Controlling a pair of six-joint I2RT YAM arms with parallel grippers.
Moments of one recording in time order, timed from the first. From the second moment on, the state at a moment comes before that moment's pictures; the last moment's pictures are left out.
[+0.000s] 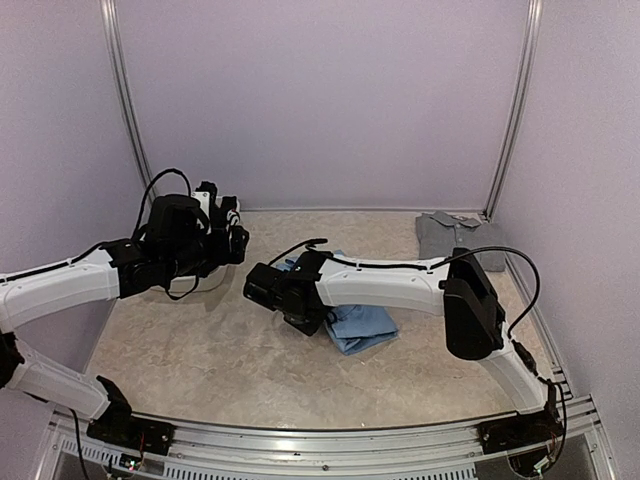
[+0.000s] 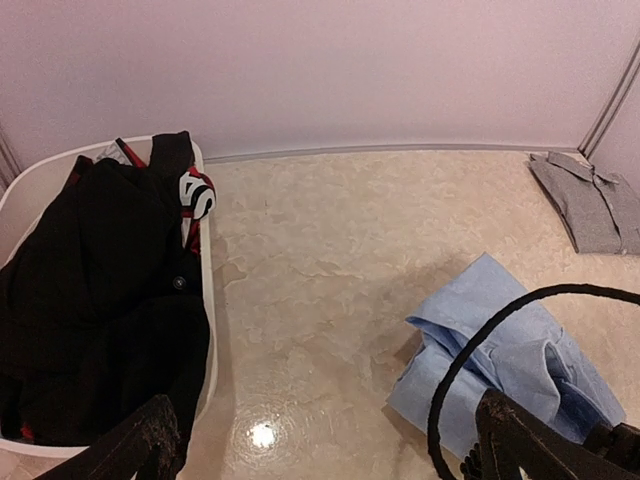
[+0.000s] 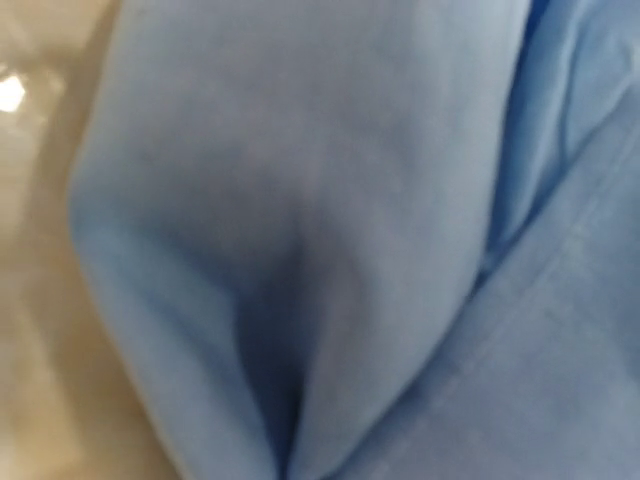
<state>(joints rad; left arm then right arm) -0.67 1.26 0.91 -0.10 -0.38 -0.29 1.15 2.37 2.08 -1.06 0.71 0.13</state>
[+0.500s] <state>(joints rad) -0.66 1.32 0.92 -0.12 -0.36 -0.28 0.99 2.03 1.87 -1.03 0.48 0.18</state>
